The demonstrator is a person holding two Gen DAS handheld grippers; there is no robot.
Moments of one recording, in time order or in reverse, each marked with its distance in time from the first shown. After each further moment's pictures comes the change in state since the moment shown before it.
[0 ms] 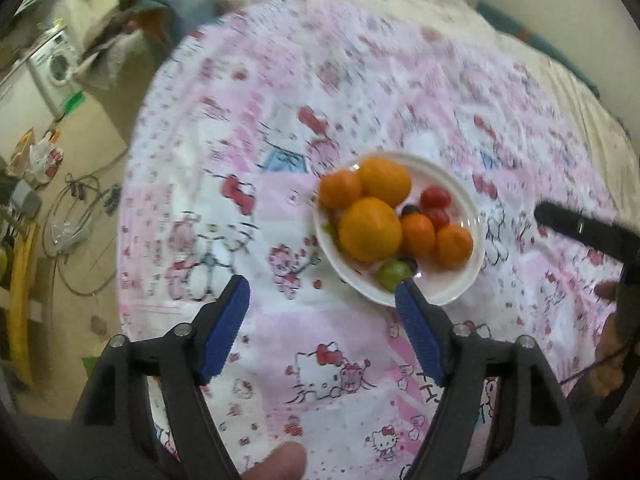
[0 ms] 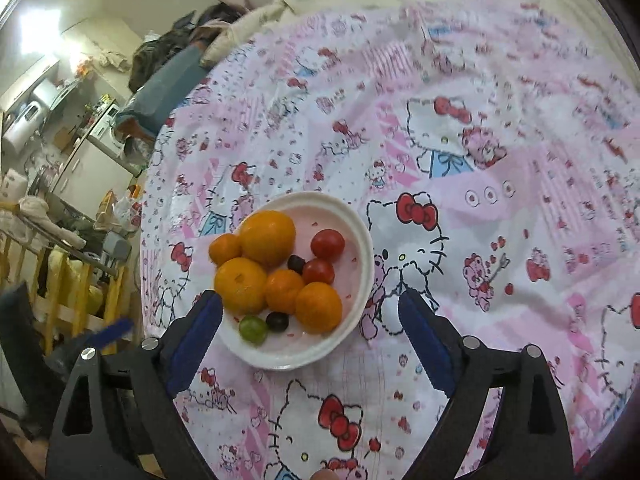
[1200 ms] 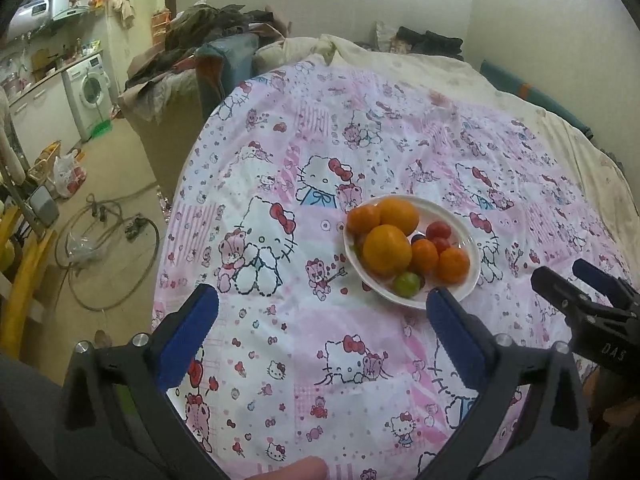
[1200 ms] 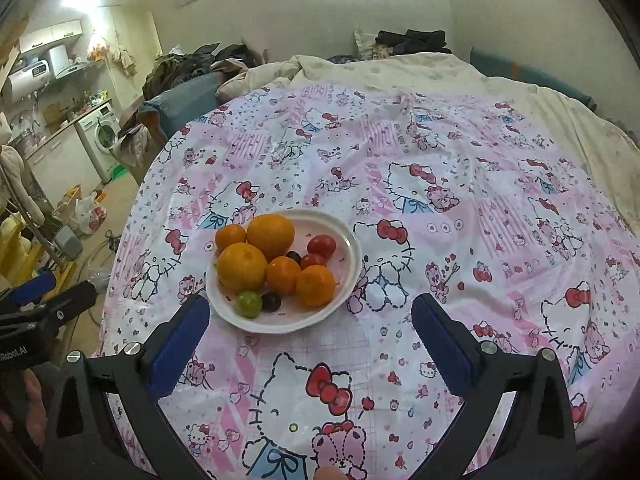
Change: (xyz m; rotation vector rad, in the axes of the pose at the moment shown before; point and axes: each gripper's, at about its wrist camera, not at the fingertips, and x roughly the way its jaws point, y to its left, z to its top) left arm -0.052 0.012 -0.050 -0.040 -0.243 0.038; right arm -0.043 0.059 -0.079 -0.156 -0.247 -0.197
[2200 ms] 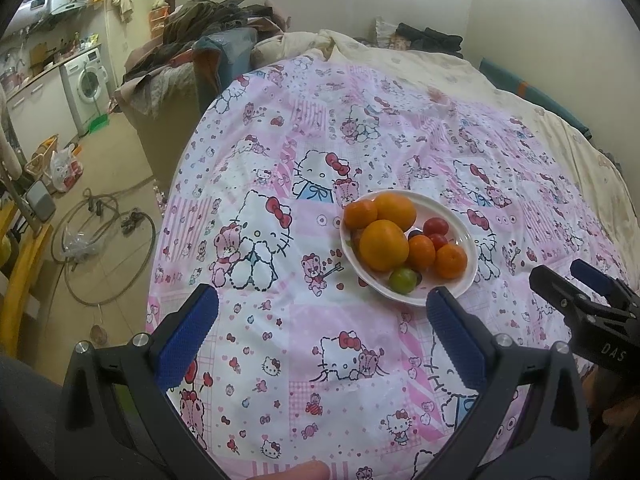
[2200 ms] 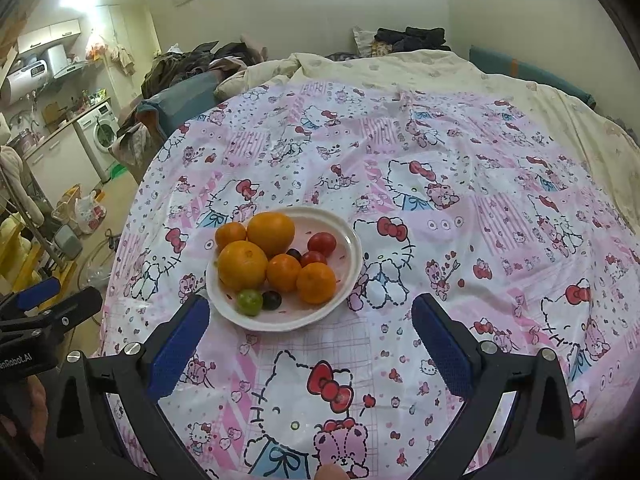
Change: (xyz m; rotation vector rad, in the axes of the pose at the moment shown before) left arm 0.002 0.000 0.000 -0.007 0.013 -0.014; right arm 0.002 0.000 -0.001 0.009 0.012 0.001
